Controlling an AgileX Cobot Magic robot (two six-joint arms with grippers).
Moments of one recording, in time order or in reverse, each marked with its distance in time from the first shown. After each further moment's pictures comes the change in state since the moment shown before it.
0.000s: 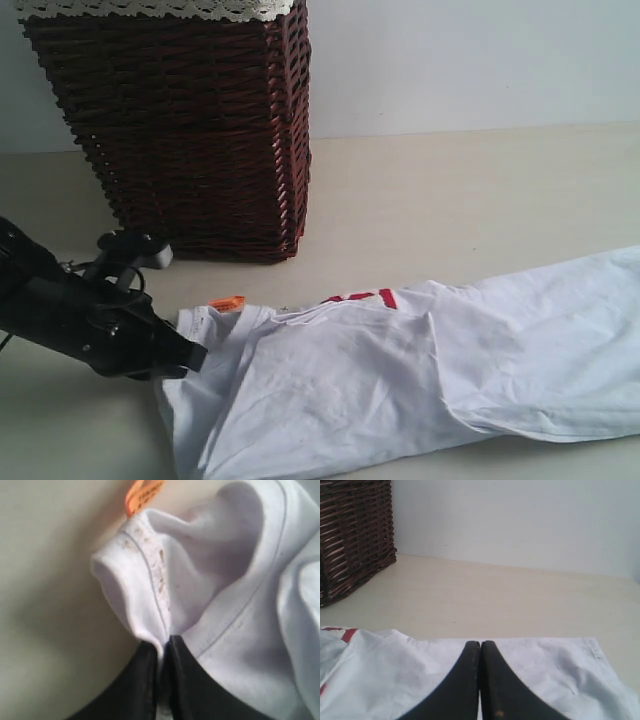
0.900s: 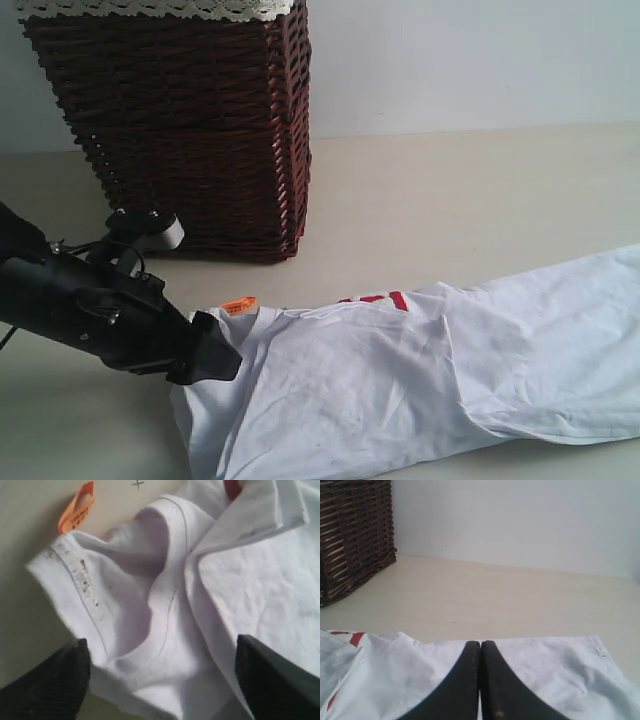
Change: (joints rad) left arm -0.061 -0.127 0.001 0.018 0.131 -0.047; right arm 0.000 0.000 0.000 0.000 0.000 -0.002
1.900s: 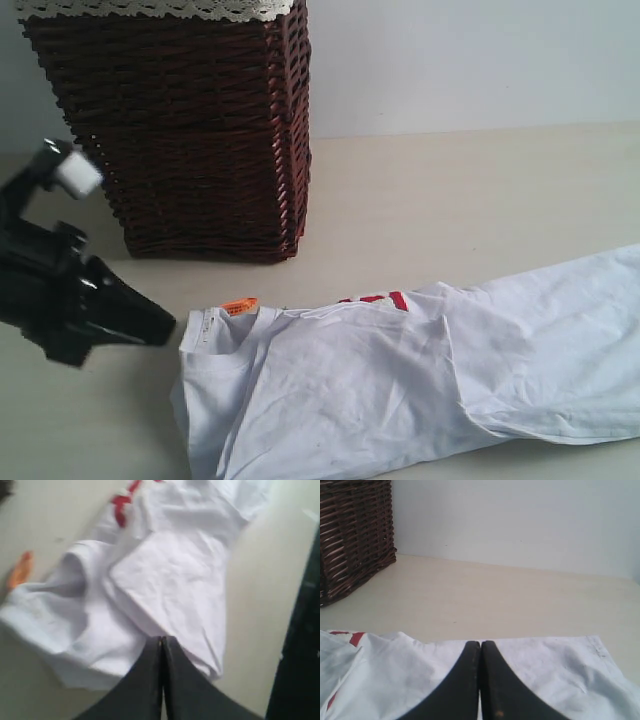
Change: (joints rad) left arm 0.220 -0.222 -0.004 -0.008 0.458 0.415; right arm 0.000 0.000 0.000 0.000 0.000 0.000
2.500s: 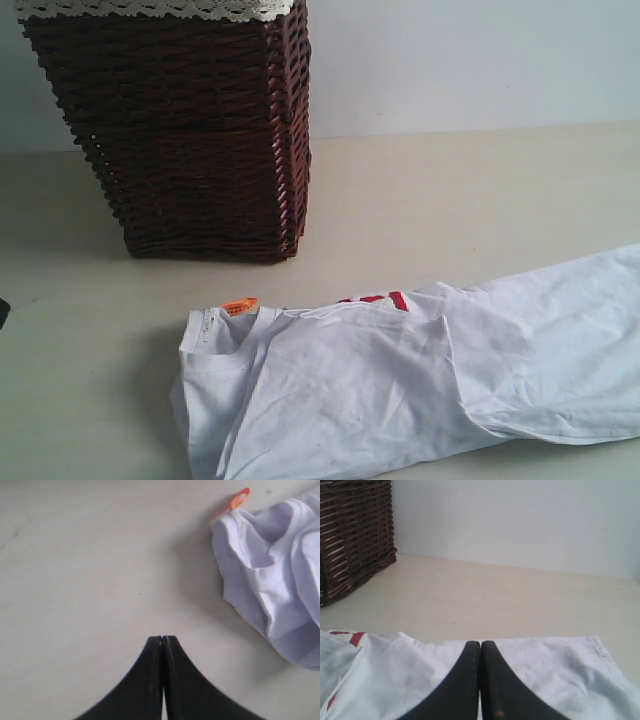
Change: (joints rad) left arm 0.219 -0.238 0.030 0.551 -0.123 -0.762; right arm 0.000 0.000 0.000 0.000 -0.002 0.000
